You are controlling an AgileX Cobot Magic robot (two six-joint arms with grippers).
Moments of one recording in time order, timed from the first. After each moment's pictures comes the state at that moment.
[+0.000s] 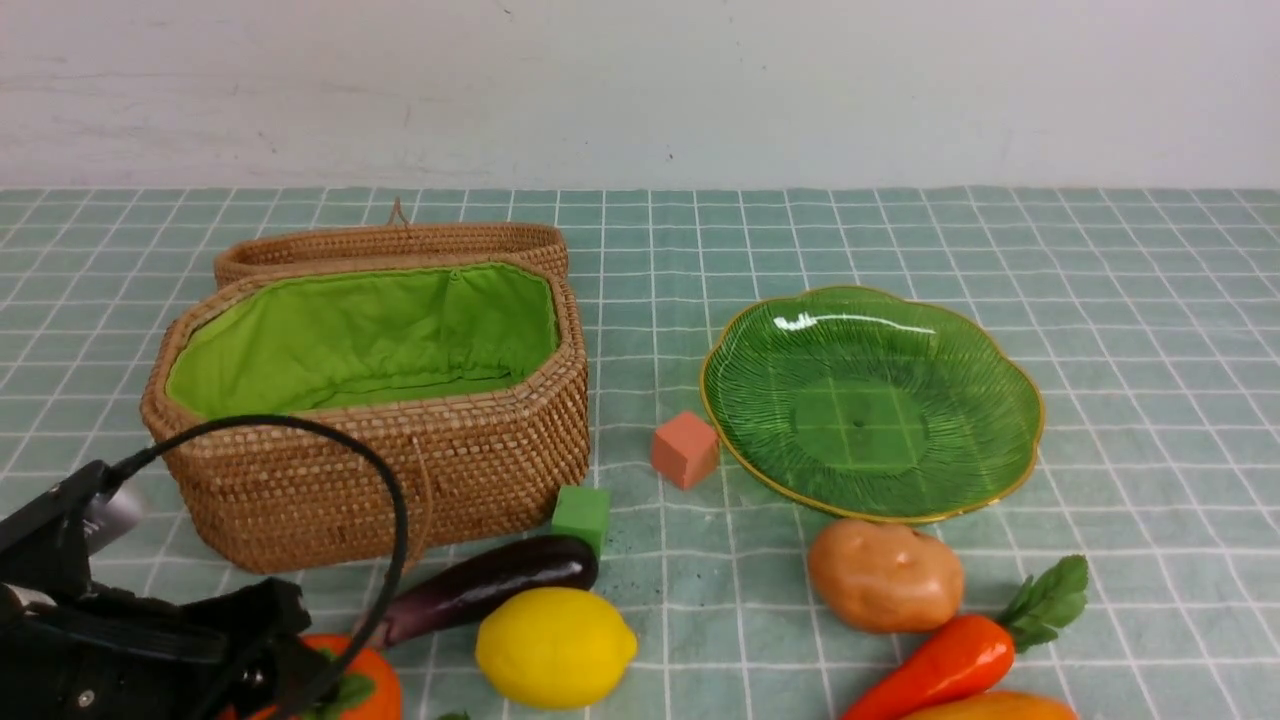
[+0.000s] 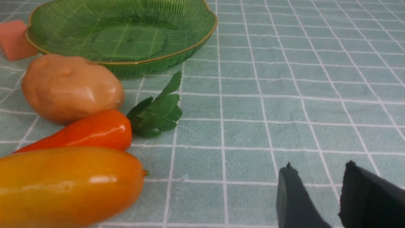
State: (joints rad) right arm 0.03 -0.01 0.02 -0.06 0.39 0.03; left arm -0.15 1.10 -0.55 -0.44 0.62 -0.29
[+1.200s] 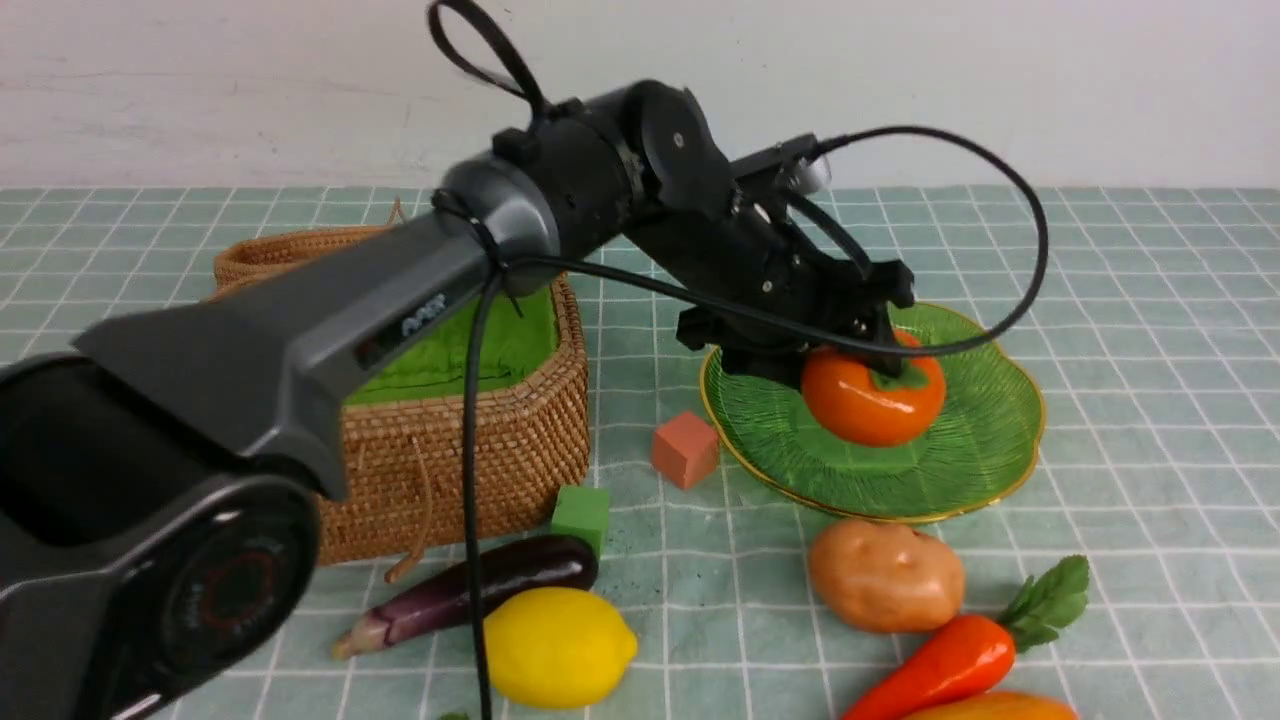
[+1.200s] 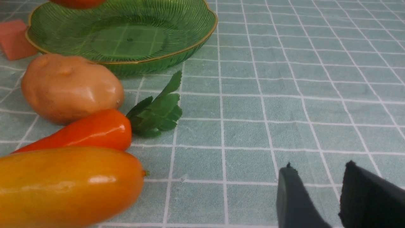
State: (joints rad) right arm 0.03 -0.01 0.02 -0.06 0.39 0.03; left arm -0.59 2.30 -2.14 -0.45 0.86 -0.18
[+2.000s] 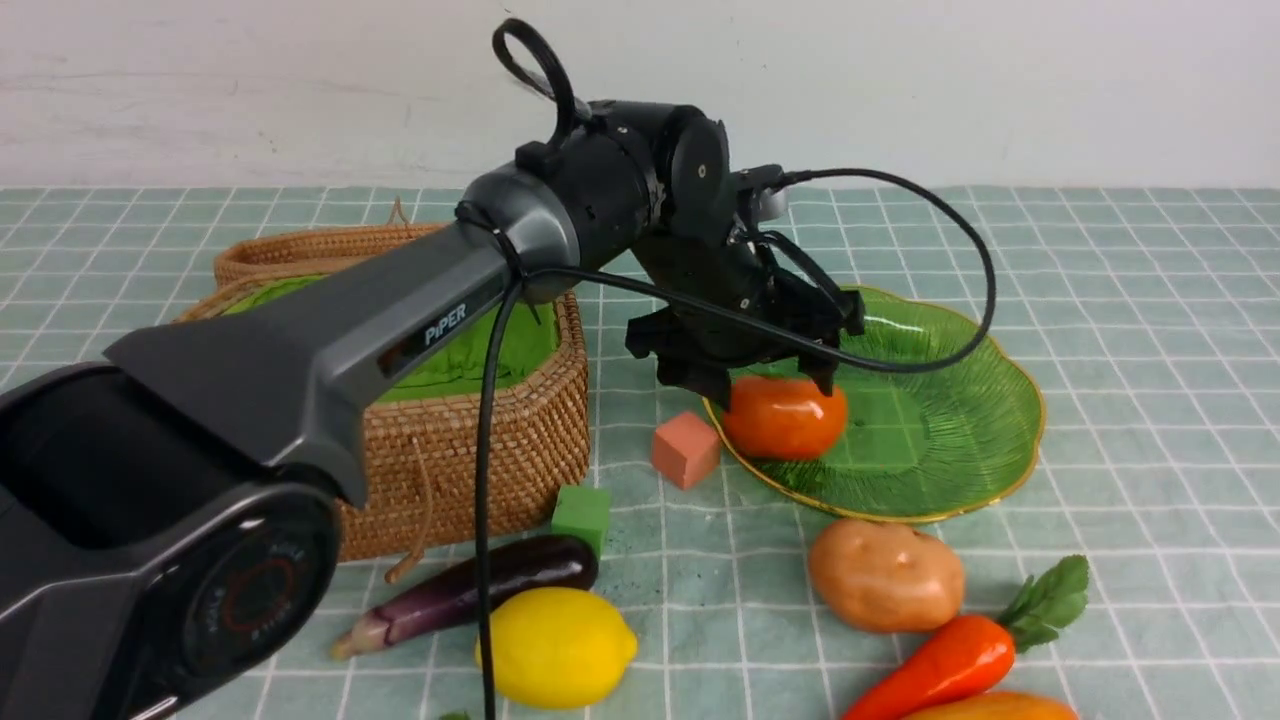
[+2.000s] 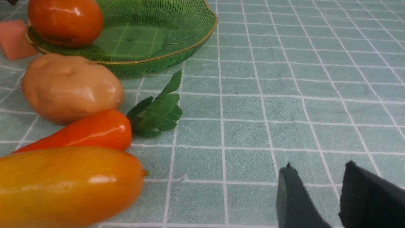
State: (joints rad) right arm 0.03 -0.01 0.02 -0.06 0.39 0.03; left arm -0.59 2.28 -2.16 -0.18 0.97 -0.35
